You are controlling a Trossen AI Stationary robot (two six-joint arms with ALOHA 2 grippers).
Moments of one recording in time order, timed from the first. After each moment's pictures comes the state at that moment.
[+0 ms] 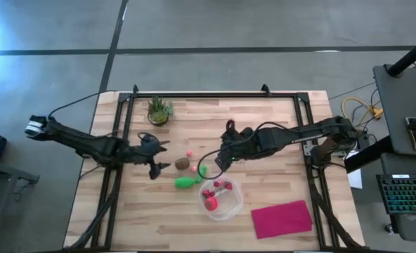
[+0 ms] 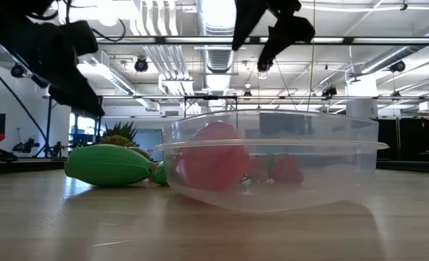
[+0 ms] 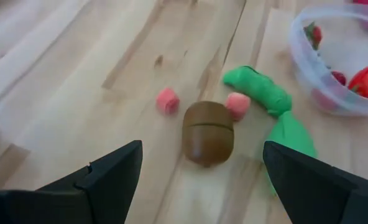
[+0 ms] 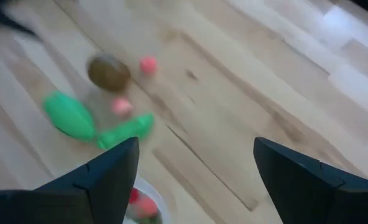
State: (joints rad) left arm -0.24 0.82 0.44 -0.36 -0.36 -0.48; right arm 0.17 1.70 1.57 -0.95 0.40 0.87
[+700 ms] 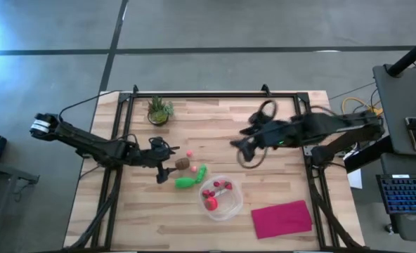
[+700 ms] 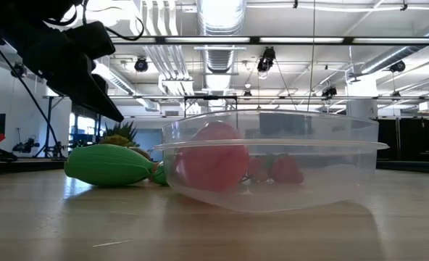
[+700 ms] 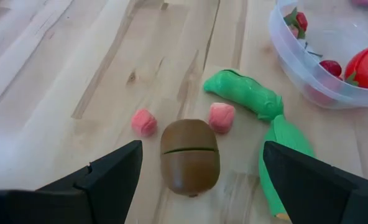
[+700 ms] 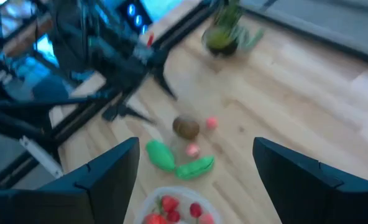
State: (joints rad) left arm -0.24 1.01 0.46 -0.17 -0.33 -0.33; right arm 0.22 1.37 1.57 -0.87 0.43 0.81
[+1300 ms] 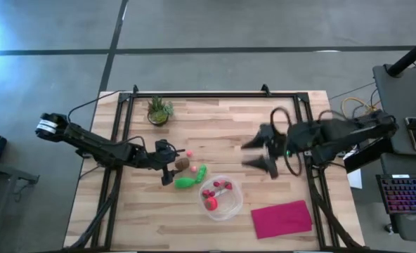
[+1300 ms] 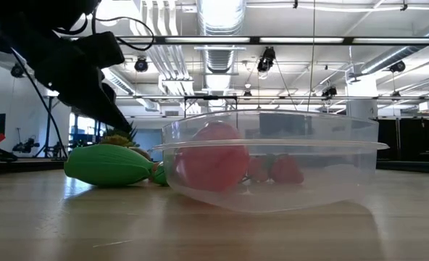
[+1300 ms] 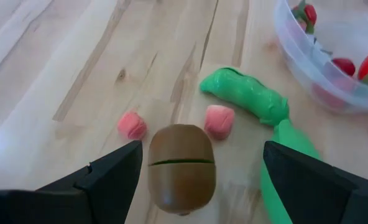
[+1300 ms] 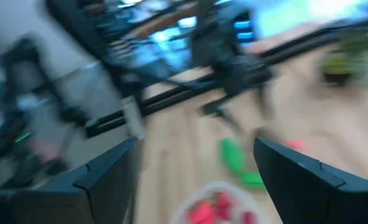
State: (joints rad) left arm -0.24 1.15 0.47 -0.05 -0.33 -0.35; right arm 0.27 1.13 1.21 -0.40 0.11 0.51
